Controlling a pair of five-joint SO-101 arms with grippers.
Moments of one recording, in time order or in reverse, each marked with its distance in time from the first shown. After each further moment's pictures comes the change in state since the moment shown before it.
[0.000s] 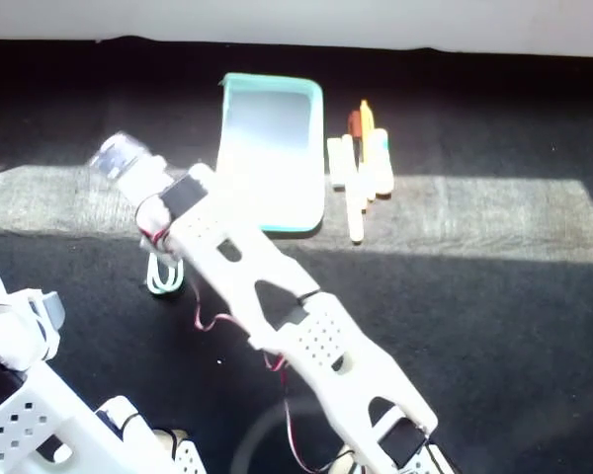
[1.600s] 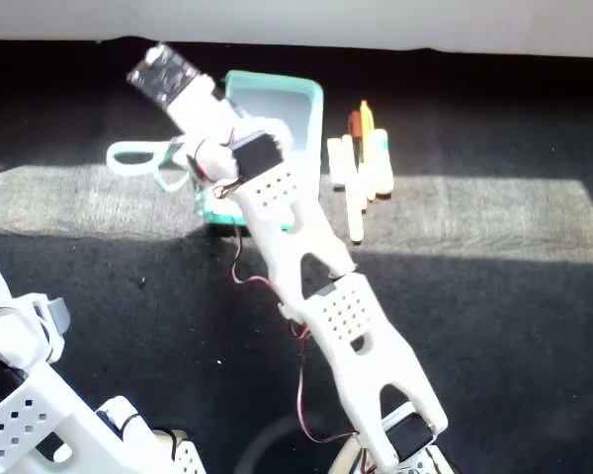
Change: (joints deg) left arm 0.0 -0.1 2.5 -1.1 0.0; right arm 13.0 -1.5 -25.7 -0.4 5.0
